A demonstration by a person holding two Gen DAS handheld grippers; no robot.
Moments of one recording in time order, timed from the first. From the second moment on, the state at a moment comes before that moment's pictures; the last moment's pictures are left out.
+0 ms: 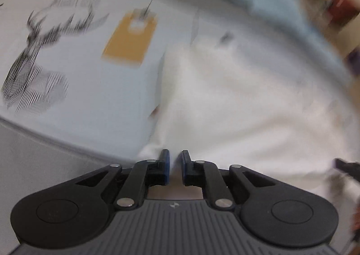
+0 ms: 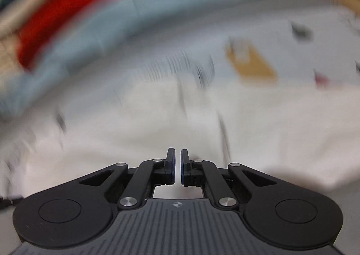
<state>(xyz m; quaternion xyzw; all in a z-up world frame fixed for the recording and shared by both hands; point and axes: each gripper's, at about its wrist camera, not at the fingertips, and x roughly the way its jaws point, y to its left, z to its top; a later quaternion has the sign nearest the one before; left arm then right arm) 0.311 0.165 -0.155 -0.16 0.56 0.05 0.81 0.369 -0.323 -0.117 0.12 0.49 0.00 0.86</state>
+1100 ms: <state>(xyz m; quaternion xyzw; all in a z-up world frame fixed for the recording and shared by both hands) 0.334 0.198 -0.116 -0.22 0.35 0.04 0.91 0.363 -0.304 -0.094 0.13 0.45 0.00 0.89</state>
